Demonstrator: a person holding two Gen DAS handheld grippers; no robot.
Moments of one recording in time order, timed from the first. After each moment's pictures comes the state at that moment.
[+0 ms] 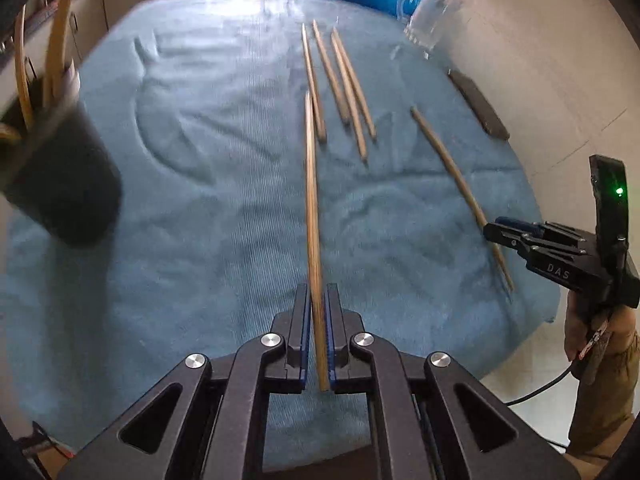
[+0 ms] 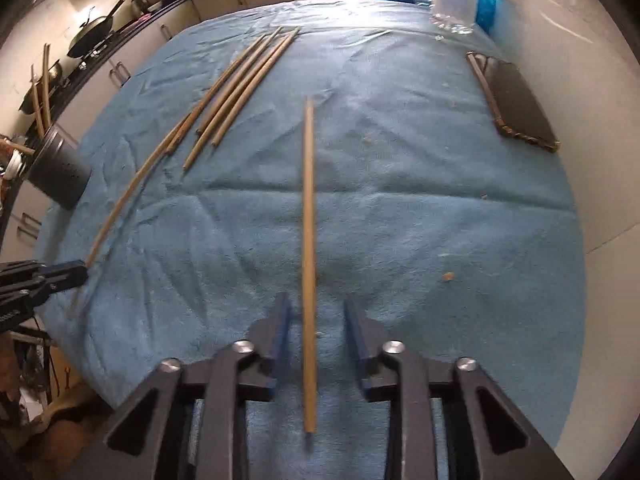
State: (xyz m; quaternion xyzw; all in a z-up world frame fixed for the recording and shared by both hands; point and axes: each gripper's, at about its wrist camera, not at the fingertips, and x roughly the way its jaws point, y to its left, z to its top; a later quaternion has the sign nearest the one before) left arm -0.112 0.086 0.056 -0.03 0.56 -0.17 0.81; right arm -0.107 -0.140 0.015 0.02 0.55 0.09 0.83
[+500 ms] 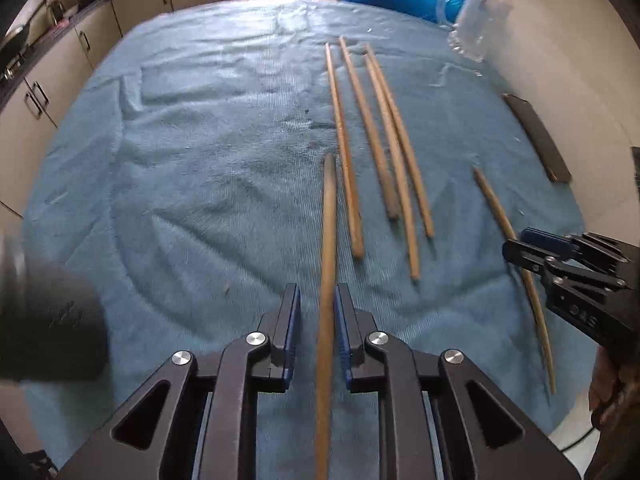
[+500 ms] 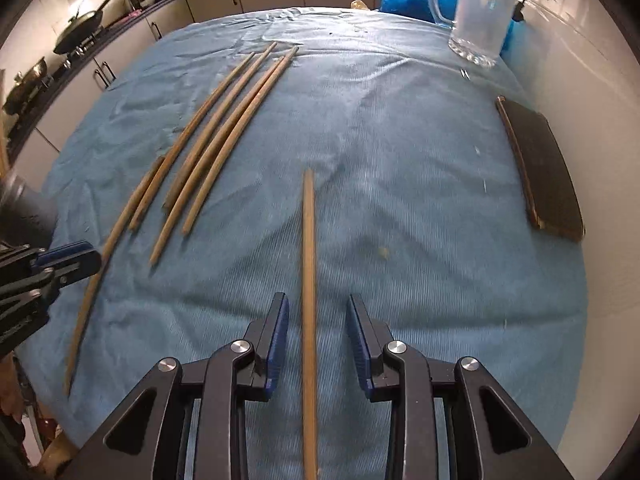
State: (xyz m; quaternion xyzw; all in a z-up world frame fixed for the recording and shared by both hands) left arm -0.008 0.053 0.031 0.01 0.56 -0.11 0.82; right arm -0.013 -0.112 0.011 -0.02 0.56 0.07 0.83
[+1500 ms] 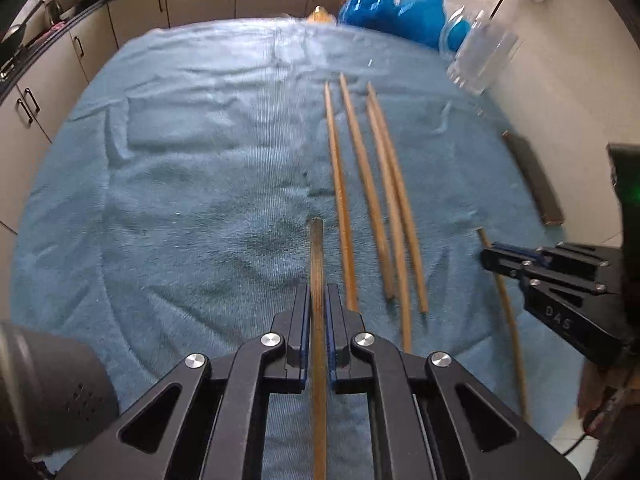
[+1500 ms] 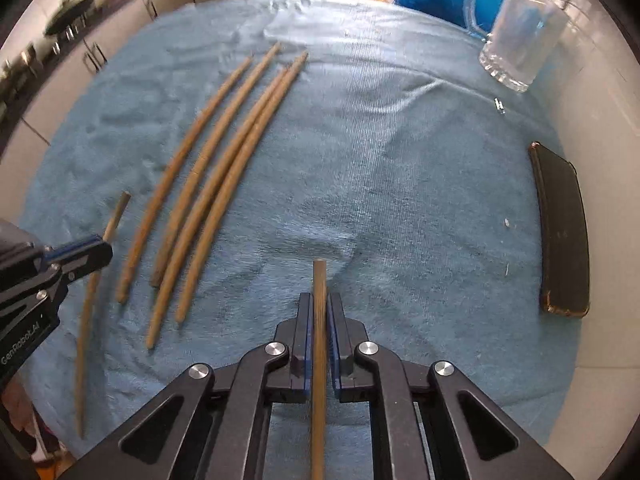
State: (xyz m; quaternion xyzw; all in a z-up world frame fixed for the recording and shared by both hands) left arm 0.021 0.057 0.054 -0.02 0.54 -0.13 0.83; right arm 0.044 -0.088 0.020 -0.03 0.58 0.08 0.81
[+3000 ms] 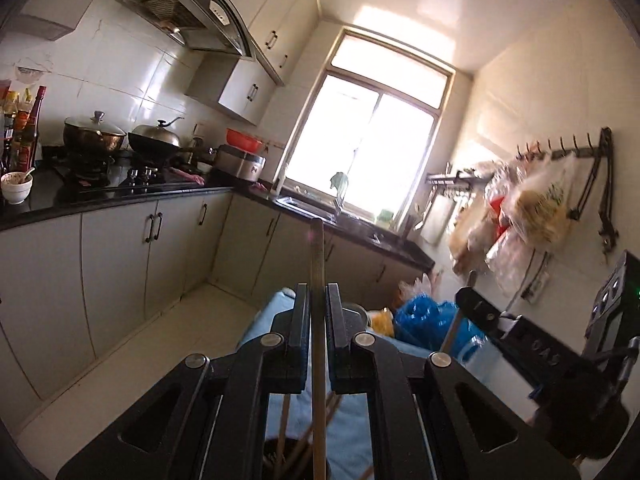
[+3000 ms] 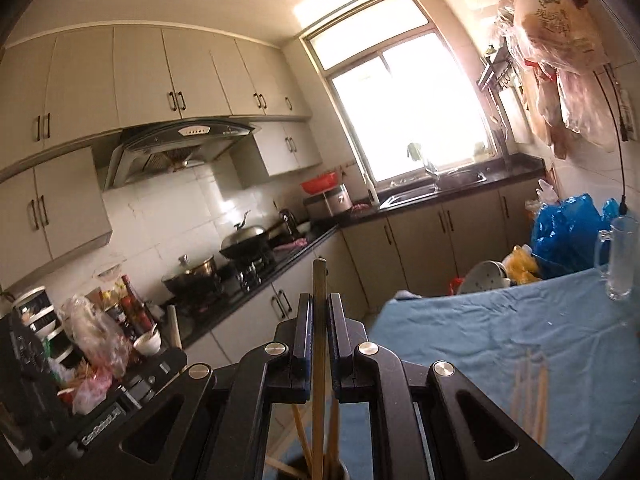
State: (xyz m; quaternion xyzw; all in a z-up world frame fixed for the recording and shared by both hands) left arm -0.105 0.277 0.243 -0.19 0.09 0.02 0.98; right arm -0.039 0.108 0.239 0.15 0.13 0.26 0.94
